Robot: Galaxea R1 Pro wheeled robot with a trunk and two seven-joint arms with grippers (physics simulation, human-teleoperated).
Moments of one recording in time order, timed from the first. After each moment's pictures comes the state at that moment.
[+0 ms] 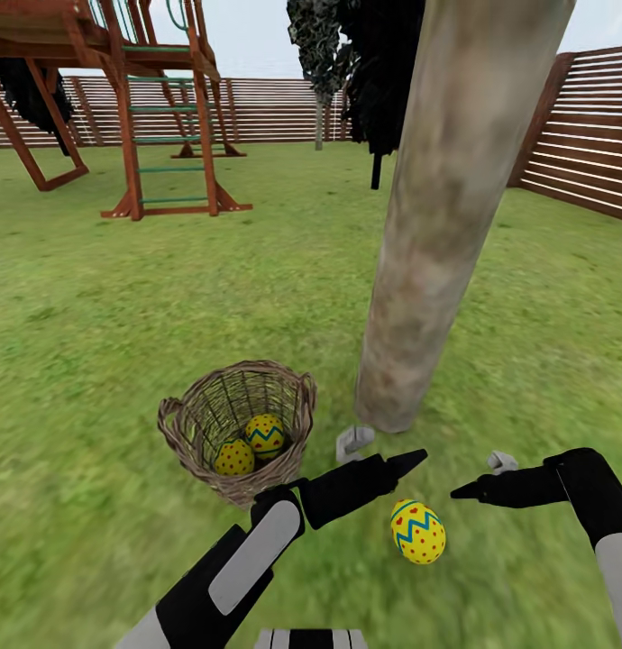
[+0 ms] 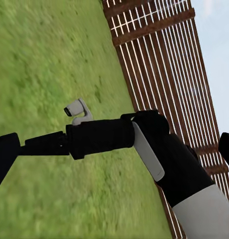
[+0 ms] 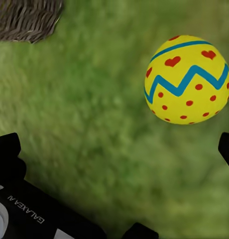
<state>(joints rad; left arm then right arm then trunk) -0.52 -0.11 -0.72 -1.33 1.21 0.42 -0.06 -0.73 -0.34 -0.34 -0.74 0.65 0.86 1.35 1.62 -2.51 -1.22</state>
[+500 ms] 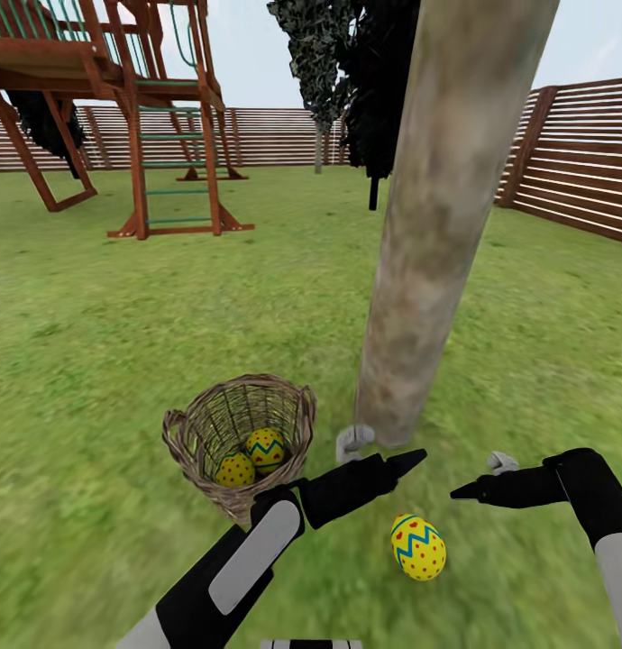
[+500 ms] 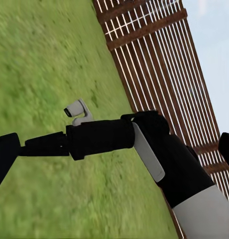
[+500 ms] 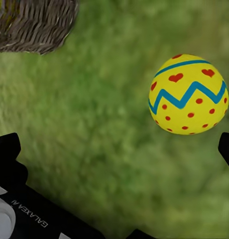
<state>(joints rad) -0.52 -0.11 -0.71 -1.33 1.21 0.42 -0.06 -0.73 -0.34 -0.34 -0.74 0.65 0.86 1.35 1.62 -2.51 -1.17</state>
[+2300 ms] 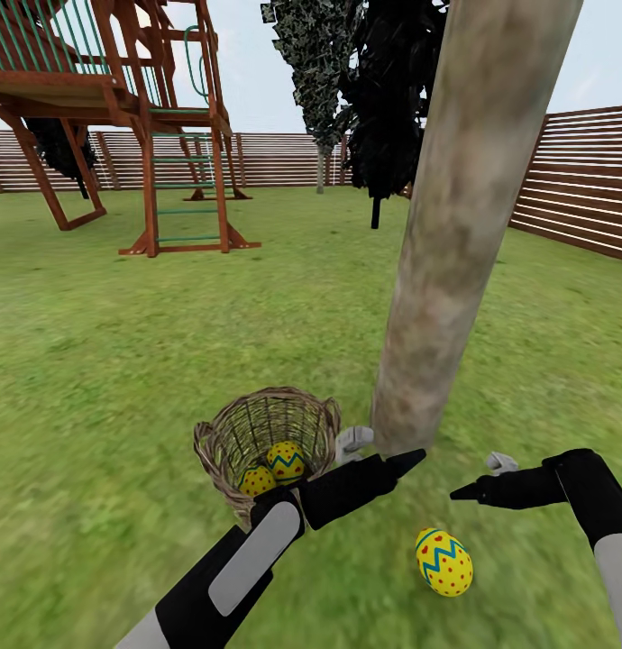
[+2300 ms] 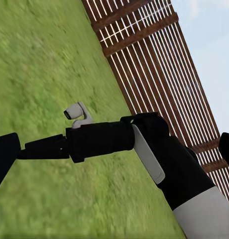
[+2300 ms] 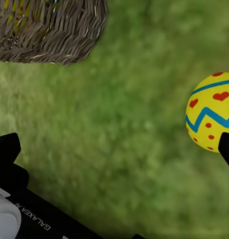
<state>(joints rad) -0.51 -0.11 -0.72 -1.32 1.21 0.40 -0.07 -0.73 -0.34 -0.34 -0.74 0.65 0.86 1.35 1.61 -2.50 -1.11</state>
